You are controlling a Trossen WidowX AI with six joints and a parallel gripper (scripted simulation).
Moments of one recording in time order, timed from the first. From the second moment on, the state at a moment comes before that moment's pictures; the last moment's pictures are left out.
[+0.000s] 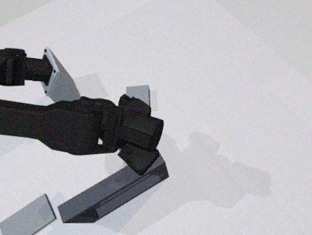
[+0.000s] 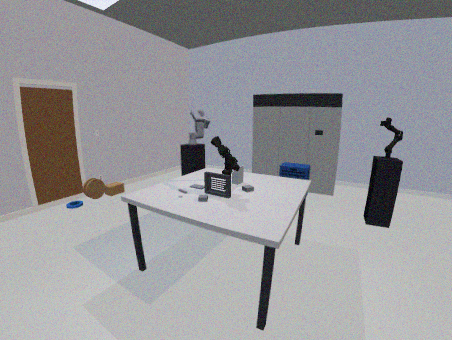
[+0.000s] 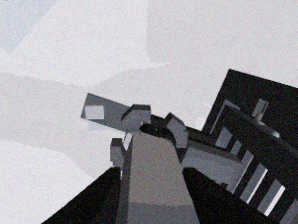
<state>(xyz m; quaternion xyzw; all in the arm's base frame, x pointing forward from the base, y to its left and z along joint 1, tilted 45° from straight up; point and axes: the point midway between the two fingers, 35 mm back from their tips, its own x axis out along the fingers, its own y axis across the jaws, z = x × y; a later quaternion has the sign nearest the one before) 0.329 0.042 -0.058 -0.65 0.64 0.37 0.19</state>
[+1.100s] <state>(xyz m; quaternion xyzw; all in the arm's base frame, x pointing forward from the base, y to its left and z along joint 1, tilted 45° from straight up) 0.330 0.040 -0.057 -0.50 0.73 0.04 0.46</state>
